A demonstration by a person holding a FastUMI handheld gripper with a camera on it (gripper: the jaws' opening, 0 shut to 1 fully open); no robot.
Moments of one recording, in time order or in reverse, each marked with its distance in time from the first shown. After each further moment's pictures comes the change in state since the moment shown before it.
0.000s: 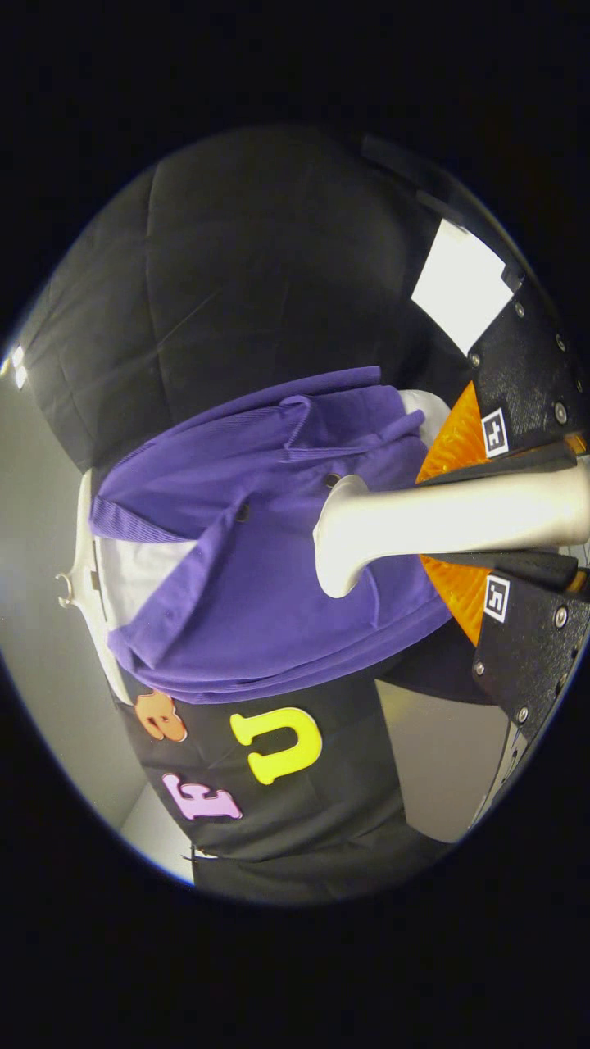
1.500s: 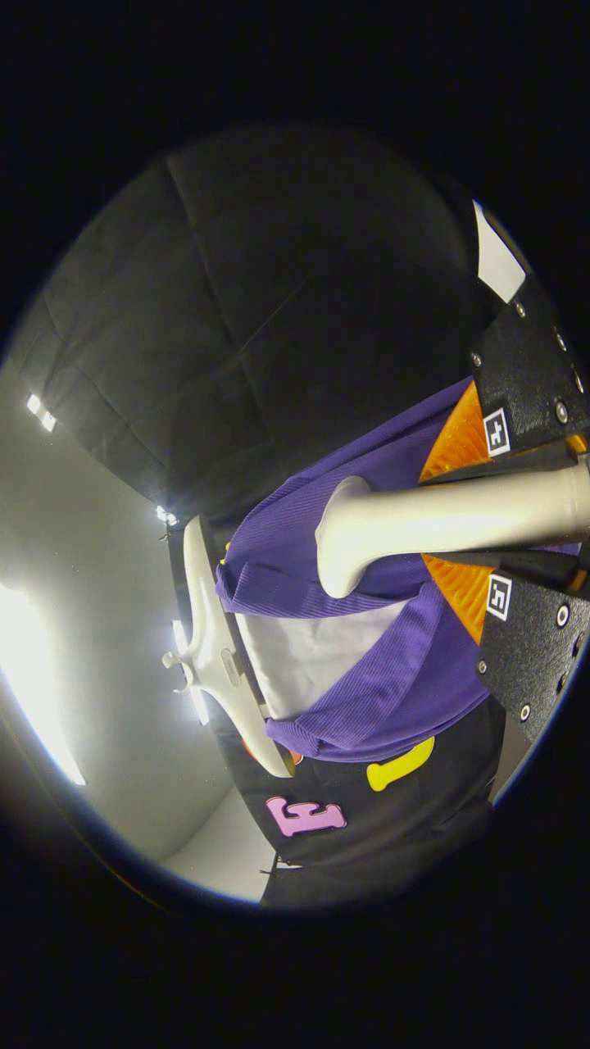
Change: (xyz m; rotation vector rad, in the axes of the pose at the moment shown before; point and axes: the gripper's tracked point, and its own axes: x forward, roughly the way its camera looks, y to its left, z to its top) arm 0.080 -0.066 0.157 0.113 -0.253 -0.015
